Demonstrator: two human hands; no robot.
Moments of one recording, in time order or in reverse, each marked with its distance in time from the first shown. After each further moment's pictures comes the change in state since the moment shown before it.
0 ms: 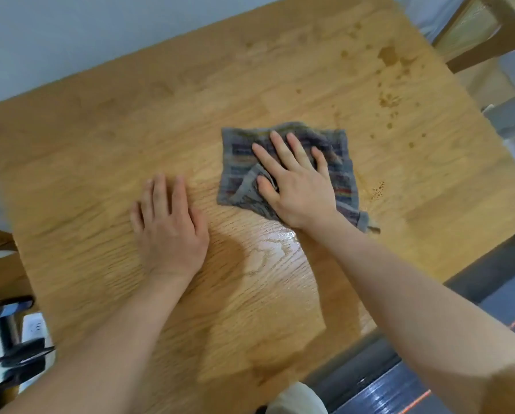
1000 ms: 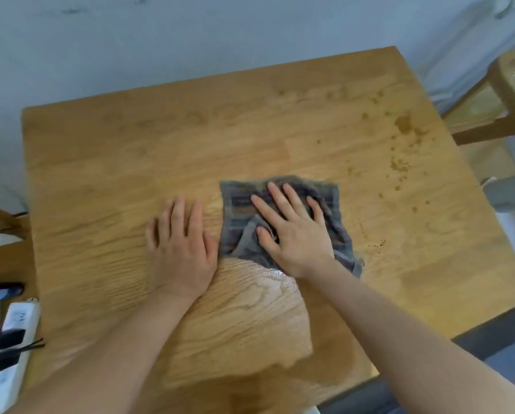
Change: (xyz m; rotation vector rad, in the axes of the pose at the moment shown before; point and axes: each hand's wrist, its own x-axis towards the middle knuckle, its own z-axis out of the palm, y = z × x) left_hand 0.004 0.005 -0.007 0.039 -0.048 -0.023; right_hand 0.005 -0.003 -0.003 -0.018 -0.096 -0.193
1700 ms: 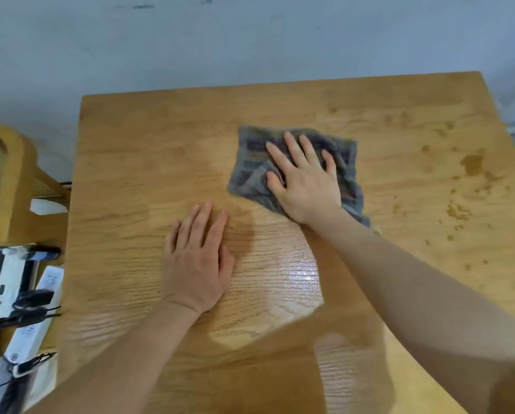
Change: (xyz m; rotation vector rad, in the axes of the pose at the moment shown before) left_hand -0.002 0.000 0.004 -0.011 0.029 -0.016; right_hand 0.127 0.002 -0.023 -0.020 0.034 -0.092
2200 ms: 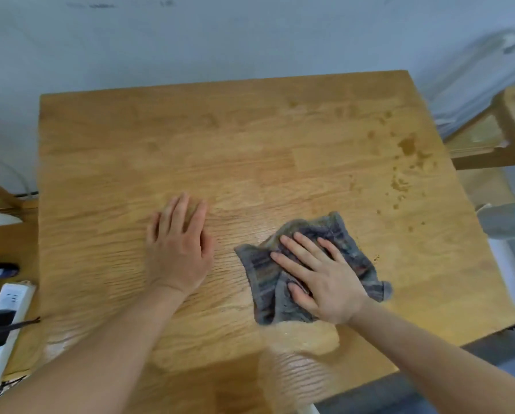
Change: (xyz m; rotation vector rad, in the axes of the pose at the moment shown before) left_hand 0.001 -0.003 -0.006 -0.043 -0.067 0.017; right_hand -0.198 0.036 0.015 -0.104 -0.152 -0.278
